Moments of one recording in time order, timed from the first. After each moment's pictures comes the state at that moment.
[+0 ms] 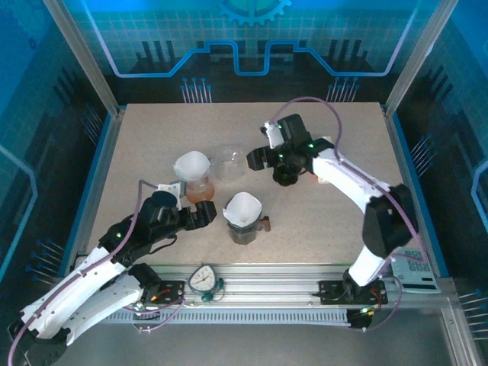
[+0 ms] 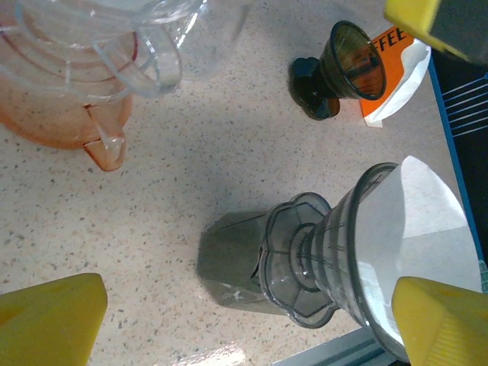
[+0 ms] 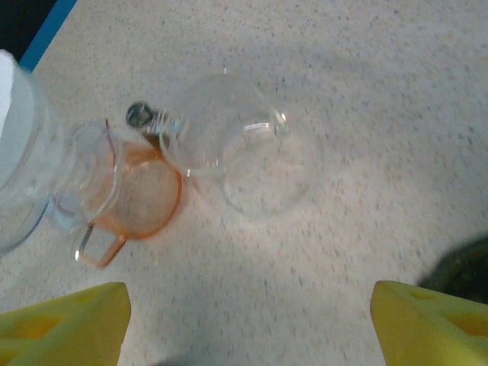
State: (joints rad) left arm -0.64 0.65 0.66 -0.65 -0.03 -0.82; right arm 0.49 1.73 1.41 -0.49 -0.32 0.20
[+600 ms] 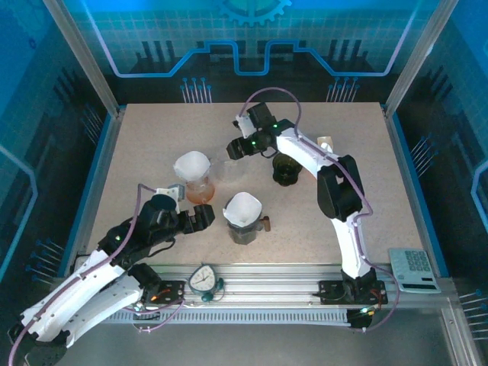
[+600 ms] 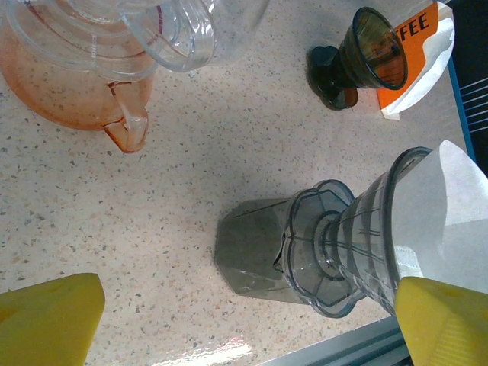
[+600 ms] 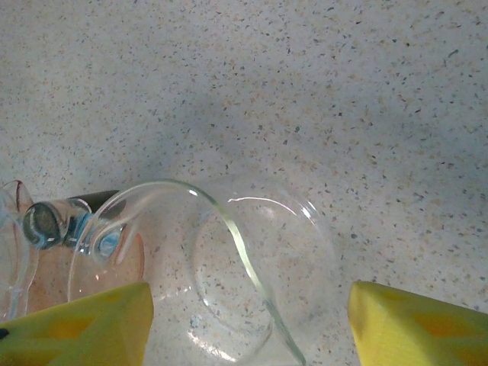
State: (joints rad) left arm -0.64 0.63 0.63 -0.68 -0.03 -0.82; right arm 0.53 2.22 1.94 -0.66 -0.34 0.10
